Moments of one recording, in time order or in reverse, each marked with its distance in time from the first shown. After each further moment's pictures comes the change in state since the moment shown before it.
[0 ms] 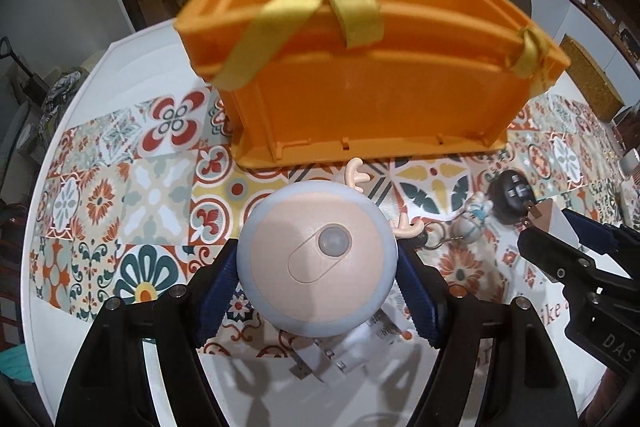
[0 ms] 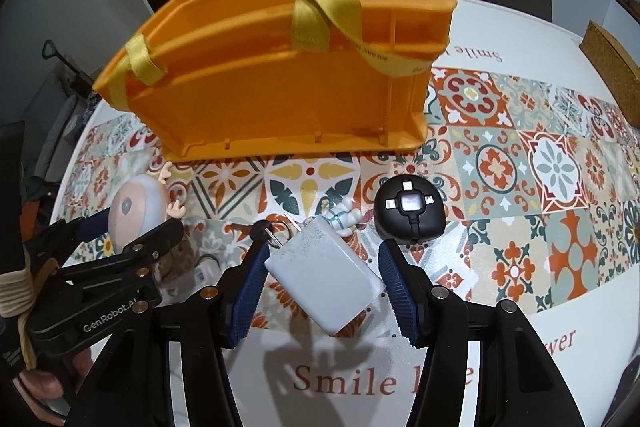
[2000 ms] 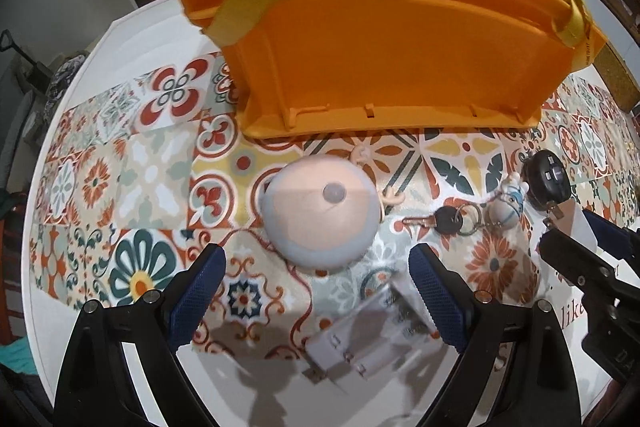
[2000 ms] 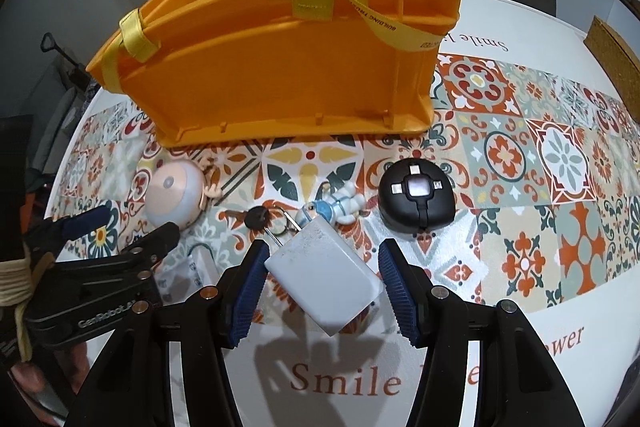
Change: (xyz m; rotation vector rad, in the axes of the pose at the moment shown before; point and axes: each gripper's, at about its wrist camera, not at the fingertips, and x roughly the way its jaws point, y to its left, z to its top) left arm 0.039 0.010 -0.008 -0.002 0.104 0.045; right arm 0.020 0.003 -0.006 -0.005 0.034 -0.007
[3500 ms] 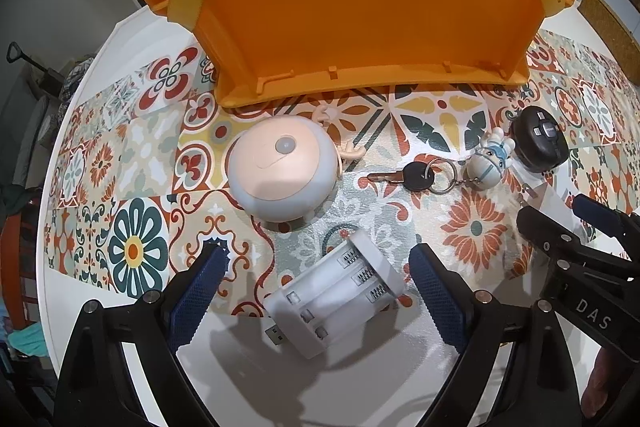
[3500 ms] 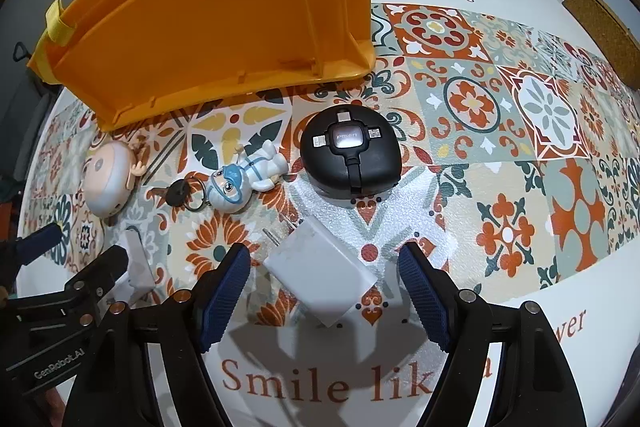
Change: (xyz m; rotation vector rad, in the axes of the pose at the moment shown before) left arm -0.007 -0.039 -0.025 0.033 0.047 0.086; right arm 0.036 -0.045 -0.017 0.063 0.066 -0.066
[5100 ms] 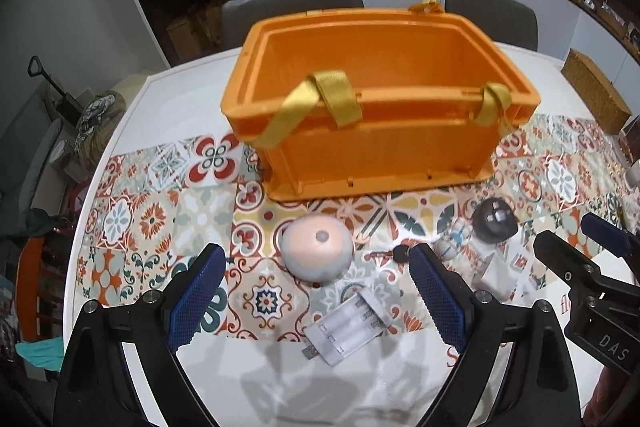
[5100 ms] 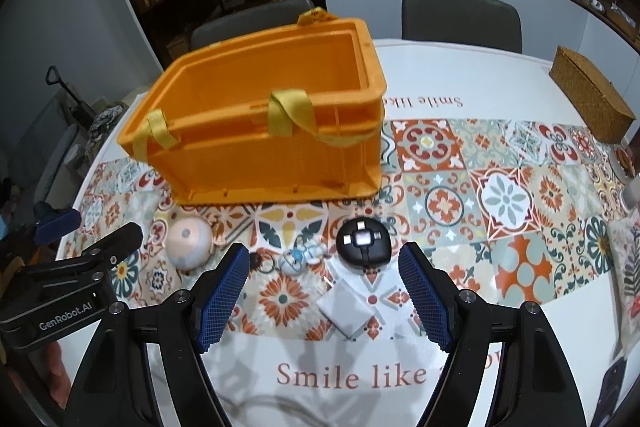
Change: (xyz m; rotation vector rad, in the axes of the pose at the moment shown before) left arm -0.094 0.028 0.020 -0.041 -0.207 -0.011; right arm -0.111 0.012 0.018 -0.034 -0.224 0.048
